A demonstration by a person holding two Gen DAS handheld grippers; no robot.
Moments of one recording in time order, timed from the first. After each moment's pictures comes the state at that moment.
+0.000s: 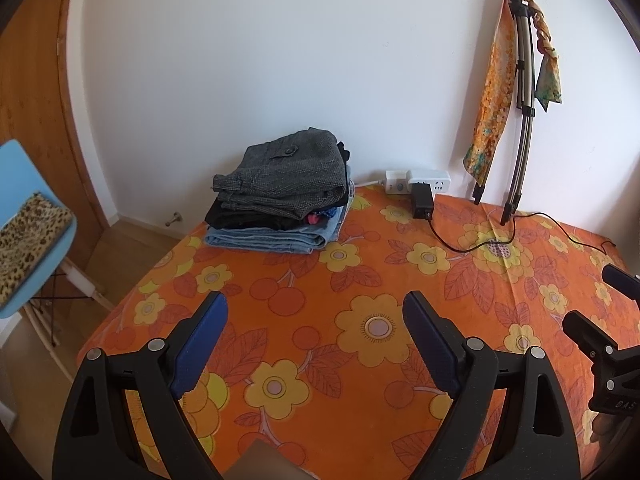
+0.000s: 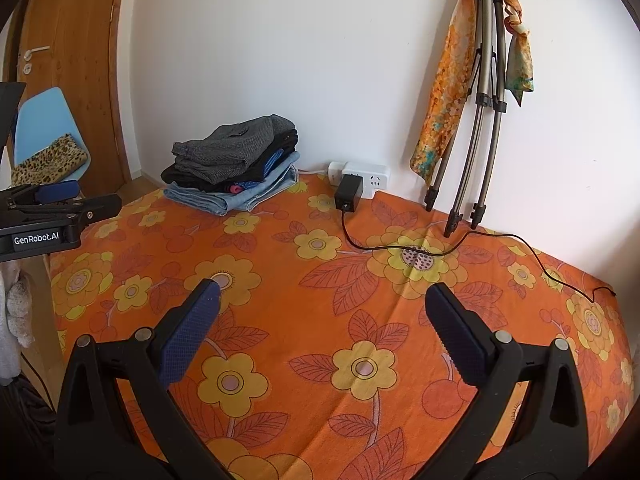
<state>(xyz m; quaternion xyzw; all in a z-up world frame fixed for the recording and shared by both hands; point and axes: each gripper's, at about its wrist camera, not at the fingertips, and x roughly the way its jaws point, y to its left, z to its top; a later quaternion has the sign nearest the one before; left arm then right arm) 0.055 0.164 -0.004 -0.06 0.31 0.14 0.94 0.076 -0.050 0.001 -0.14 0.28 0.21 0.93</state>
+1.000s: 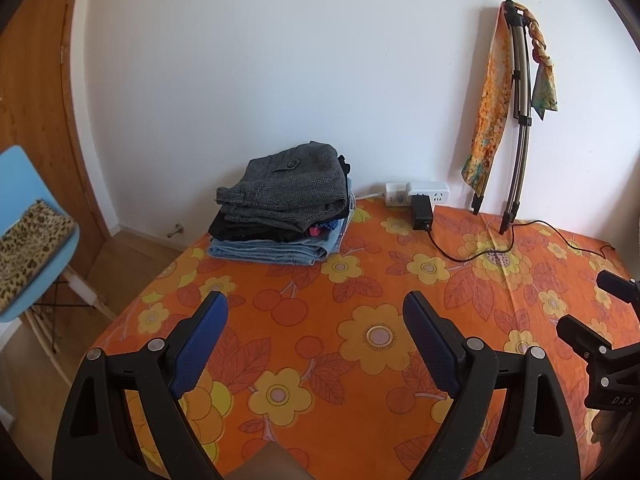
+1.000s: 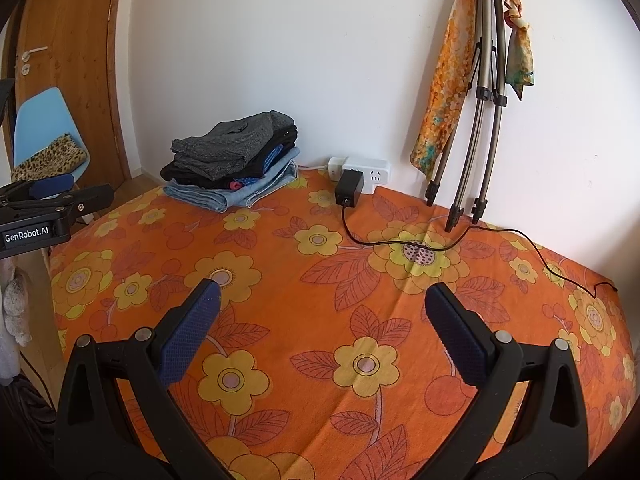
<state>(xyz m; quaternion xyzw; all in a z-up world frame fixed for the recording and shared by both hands) 0.049 0.163 0.001 -0.05 0.29 0.14 0.95 0.075 -0.049 -0.002 -0.13 0.28 0.20 0.93</state>
